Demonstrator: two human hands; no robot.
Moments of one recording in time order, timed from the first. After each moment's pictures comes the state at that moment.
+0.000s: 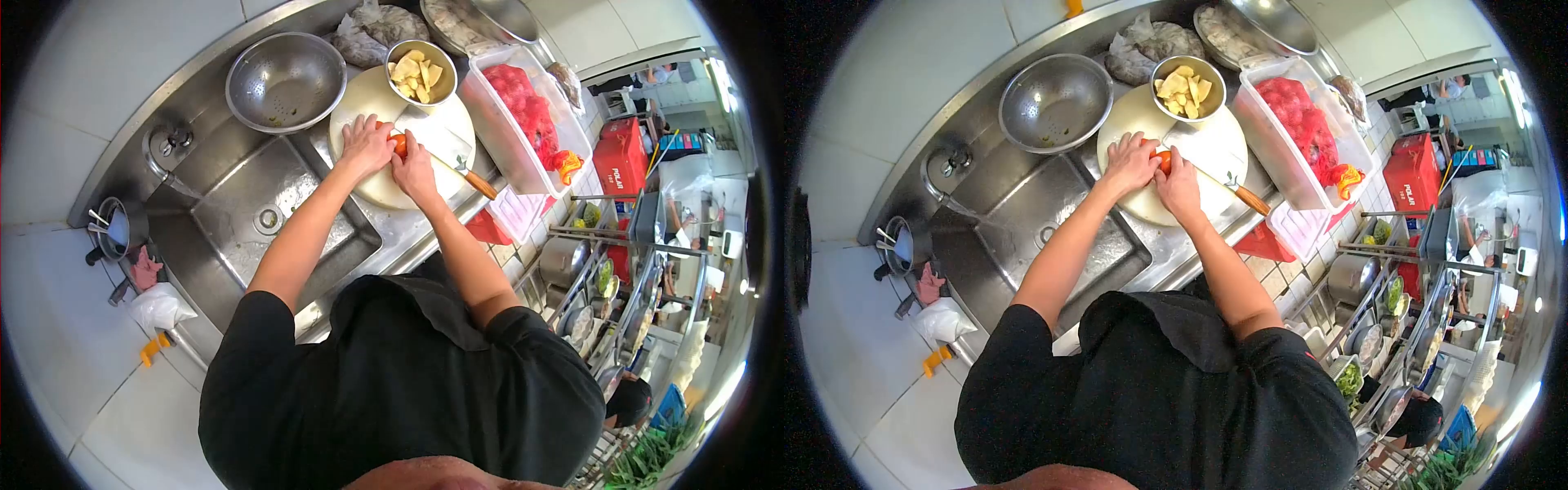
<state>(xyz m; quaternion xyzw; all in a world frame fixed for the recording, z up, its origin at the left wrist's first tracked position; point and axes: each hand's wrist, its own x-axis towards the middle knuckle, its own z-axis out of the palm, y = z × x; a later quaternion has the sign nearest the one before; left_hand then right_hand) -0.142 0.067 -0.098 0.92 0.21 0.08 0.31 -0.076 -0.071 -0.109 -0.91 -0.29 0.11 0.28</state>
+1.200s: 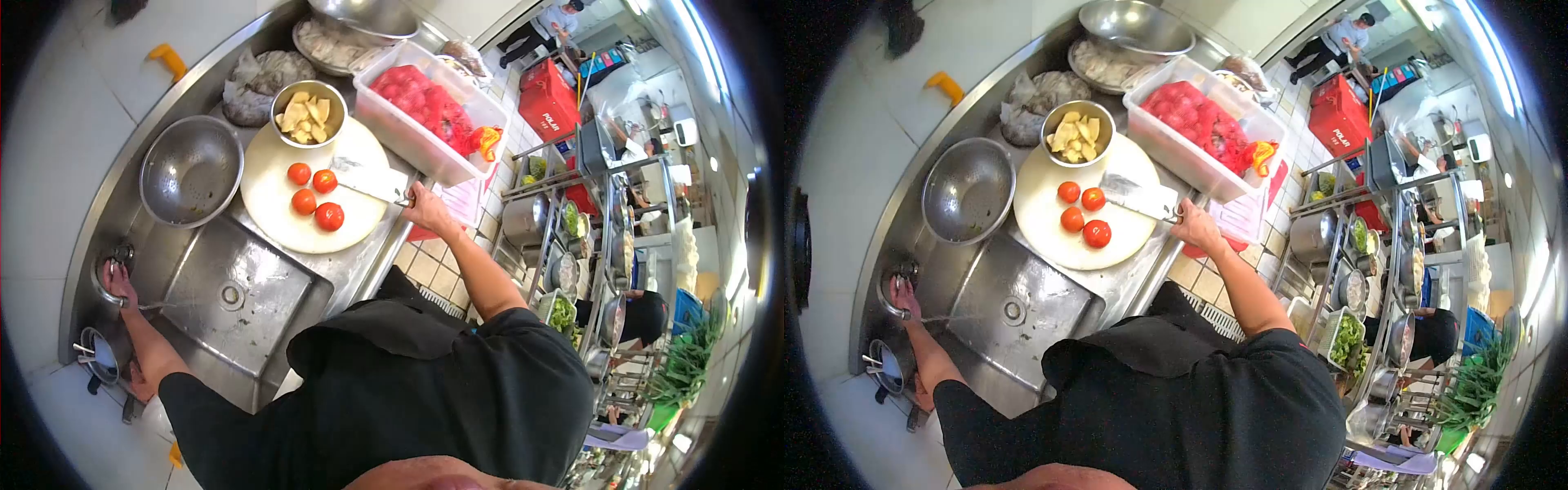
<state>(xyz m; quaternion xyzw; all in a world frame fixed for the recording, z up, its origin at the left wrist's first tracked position) -0.460 0.456 -0.291 0.45 0.33 0.45 0.70 0.011 -0.258 -0.076 -0.96 -0.21 0.15 0.14</state>
